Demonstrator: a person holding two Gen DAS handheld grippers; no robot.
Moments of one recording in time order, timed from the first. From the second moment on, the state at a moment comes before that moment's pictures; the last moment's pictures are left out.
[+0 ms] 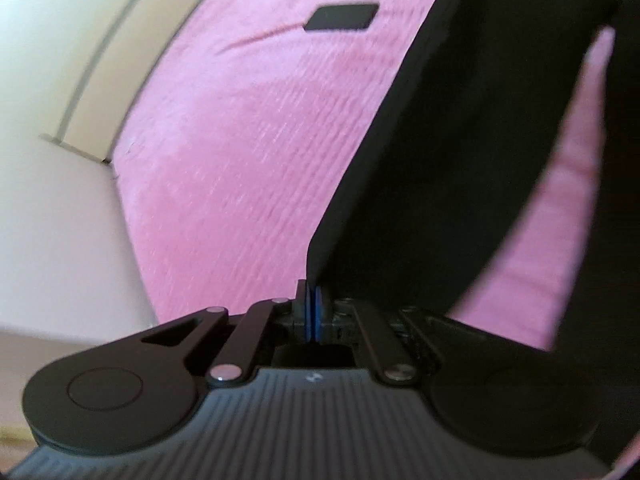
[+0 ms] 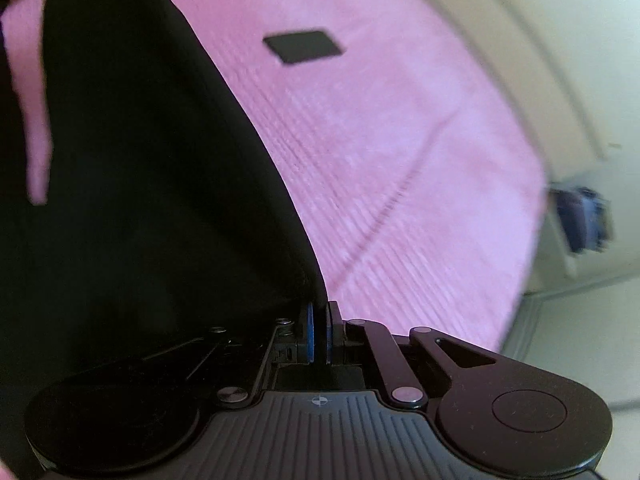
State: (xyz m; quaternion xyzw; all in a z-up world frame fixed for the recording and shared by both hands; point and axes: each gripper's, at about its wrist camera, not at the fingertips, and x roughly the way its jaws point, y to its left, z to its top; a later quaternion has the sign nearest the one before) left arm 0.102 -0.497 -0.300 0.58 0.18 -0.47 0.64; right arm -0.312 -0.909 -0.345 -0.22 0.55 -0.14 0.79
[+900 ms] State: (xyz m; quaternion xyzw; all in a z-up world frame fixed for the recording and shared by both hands) left arm -0.056 -0.337 -0.492 0.55 0.11 -0.48 0.67; right arm -0.520 -0.708 -0.499 -0.15 0.49 -0.40 0.76
